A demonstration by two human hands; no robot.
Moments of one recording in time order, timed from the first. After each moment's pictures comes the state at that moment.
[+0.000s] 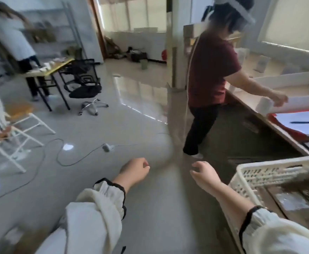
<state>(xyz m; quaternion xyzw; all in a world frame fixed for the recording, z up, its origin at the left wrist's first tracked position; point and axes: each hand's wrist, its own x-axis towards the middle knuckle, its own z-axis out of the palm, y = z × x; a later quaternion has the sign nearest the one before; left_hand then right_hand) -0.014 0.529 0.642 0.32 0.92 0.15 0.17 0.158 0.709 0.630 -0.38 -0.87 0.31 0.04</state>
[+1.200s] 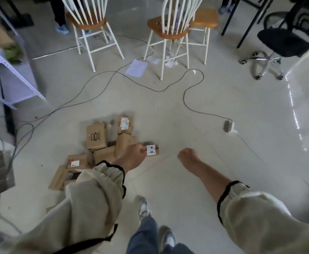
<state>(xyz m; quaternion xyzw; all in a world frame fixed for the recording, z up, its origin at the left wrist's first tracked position) -0.289 0.138 0.493 -0.26 0.88 0.37 0.17 -0.382 0.331 0.489 0.01 -0.89 0.29 -0.35</state>
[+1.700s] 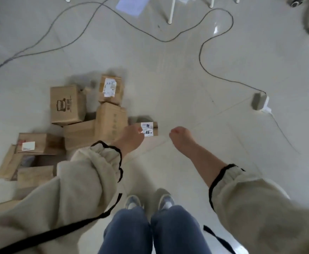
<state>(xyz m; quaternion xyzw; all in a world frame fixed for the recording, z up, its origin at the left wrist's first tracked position) -0.441 0.093 0.170 -0.31 0.86 0.35 0.20 -0.525 0.251 0.190 0.03 -0.88 0.29 -0.37</state>
